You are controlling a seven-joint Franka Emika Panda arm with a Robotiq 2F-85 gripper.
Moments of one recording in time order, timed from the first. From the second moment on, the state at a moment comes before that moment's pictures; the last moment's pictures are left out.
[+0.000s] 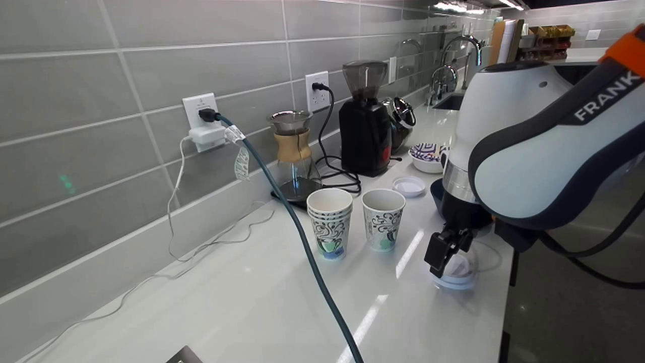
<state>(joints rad) 0.24 0.15 0.17 -2.44 -0.17 2.69 -0.11</state>
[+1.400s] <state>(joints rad) 0.24 0.16 0.18 -2.42 -0.17 2.67 -0.11</state>
